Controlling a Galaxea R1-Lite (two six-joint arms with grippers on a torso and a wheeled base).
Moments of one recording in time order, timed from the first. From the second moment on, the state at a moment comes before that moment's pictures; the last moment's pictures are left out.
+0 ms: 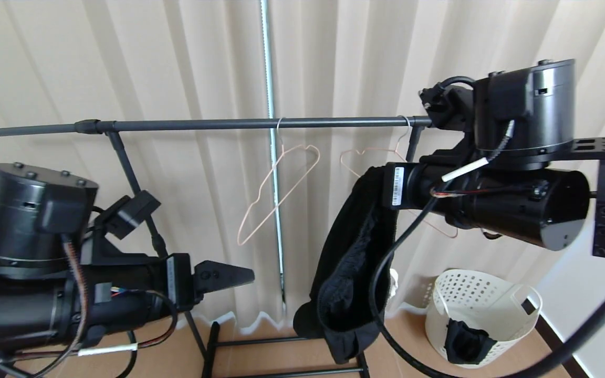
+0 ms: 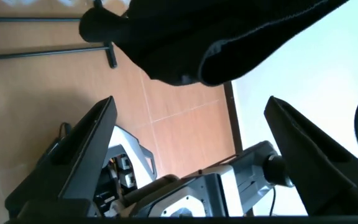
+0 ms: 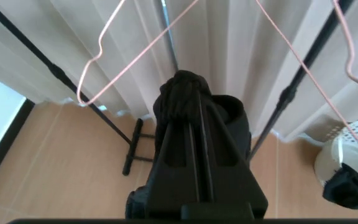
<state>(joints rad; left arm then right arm) -0.55 1.39 -0.77 0.00 -0.20 -0.66 0.73 1.69 -1.23 -0.08 -0.40 0.35</state>
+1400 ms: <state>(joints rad) -0.73 1.92 -0.82 -0.25 0.09 -0.60 0.85 1.72 -1.24 -0.15 -0.55 0.48</state>
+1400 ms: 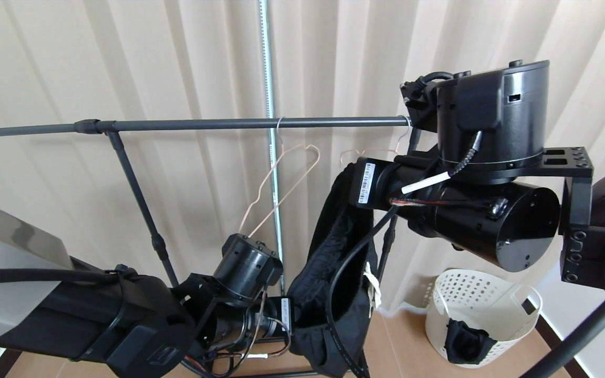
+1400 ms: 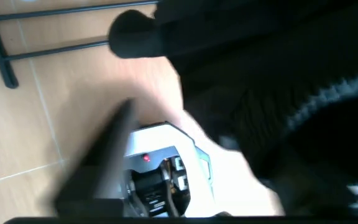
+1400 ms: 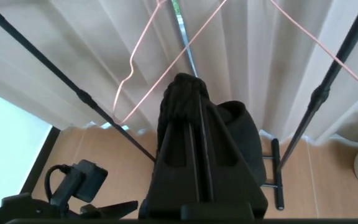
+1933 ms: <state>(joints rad) -0.69 1.79 -0.92 0.00 0.19 -0.34 0.71 1.66 -1.04 -0.12 -0.55 0.16</state>
